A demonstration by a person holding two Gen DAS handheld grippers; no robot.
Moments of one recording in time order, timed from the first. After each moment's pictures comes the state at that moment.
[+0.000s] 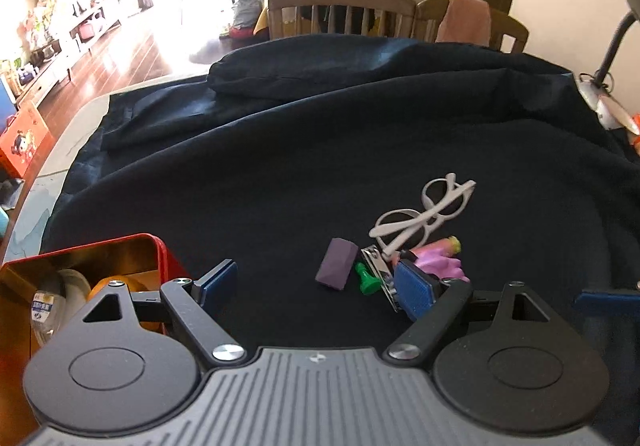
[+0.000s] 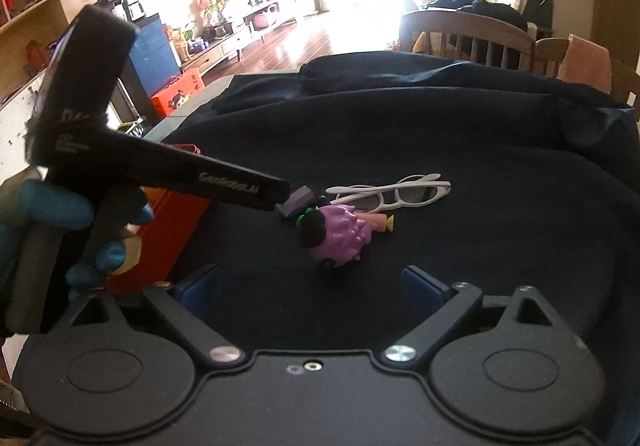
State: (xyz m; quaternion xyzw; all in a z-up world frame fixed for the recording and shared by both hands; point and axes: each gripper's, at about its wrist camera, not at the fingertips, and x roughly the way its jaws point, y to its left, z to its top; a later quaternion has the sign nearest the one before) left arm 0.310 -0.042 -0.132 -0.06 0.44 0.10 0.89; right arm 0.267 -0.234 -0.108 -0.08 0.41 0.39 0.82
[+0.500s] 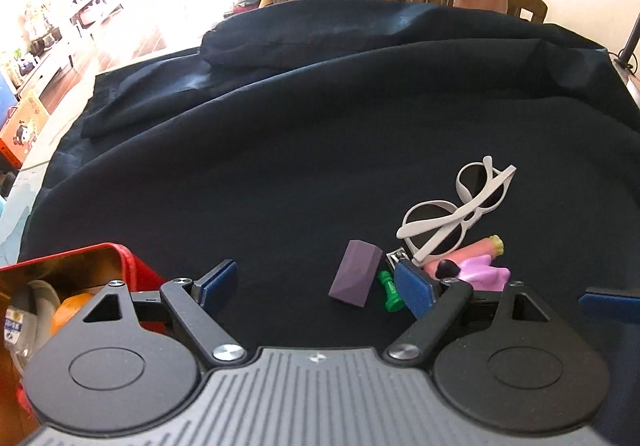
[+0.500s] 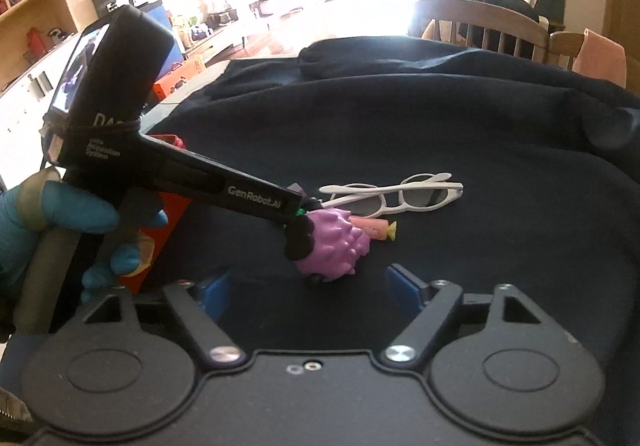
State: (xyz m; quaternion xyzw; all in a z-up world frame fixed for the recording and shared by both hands) left arm 0.346 -0.033 -0.167 -0.05 0.47 0.11 0.87; right arm 0.295 -0.219 -0.131 -0.09 0.42 0.40 0.81
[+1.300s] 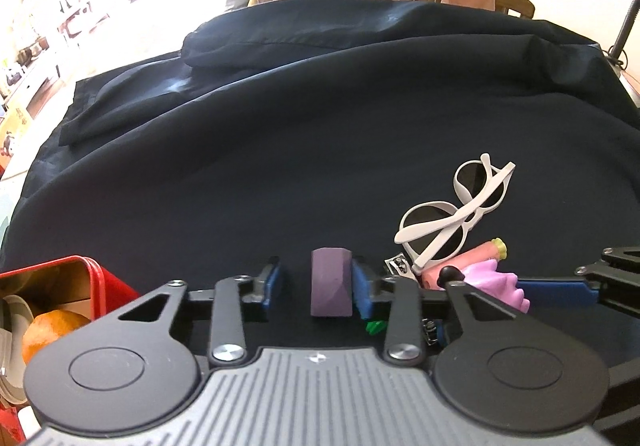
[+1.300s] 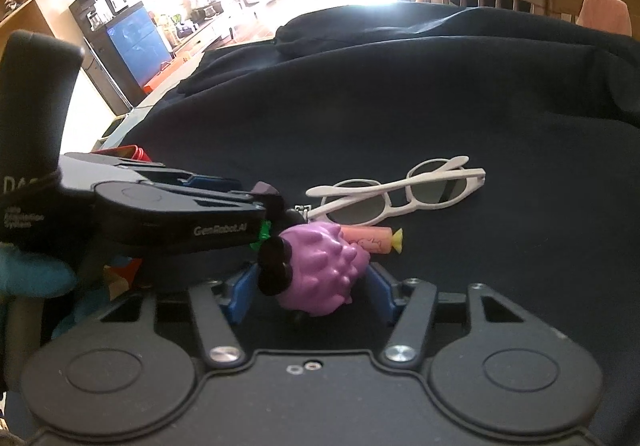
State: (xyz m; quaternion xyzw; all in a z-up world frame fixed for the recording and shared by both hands) left arm 0.350 -0.034 -0.180 -0.05 0.46 0.09 0.88; right arm 0.331 -0.194 -0.163 -0.05 0.46 0.39 0.80
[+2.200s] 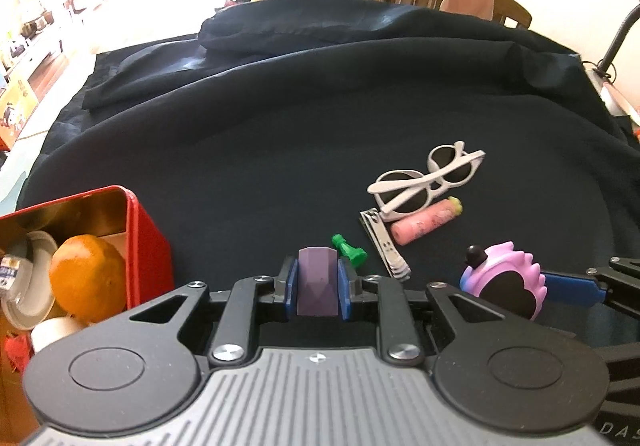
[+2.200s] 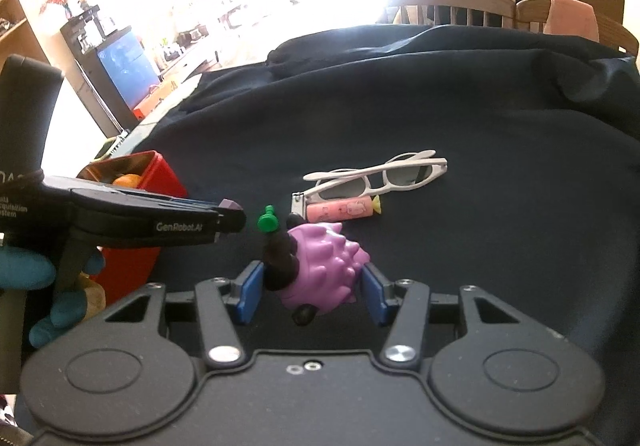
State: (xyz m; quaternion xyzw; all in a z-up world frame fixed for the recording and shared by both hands) left arm 0.306 -0.039 -0.155 -0.09 0.47 0.09 0.88; right arm 0.293 -0.232 -0.135 -0.03 0.44 0.37 0.82
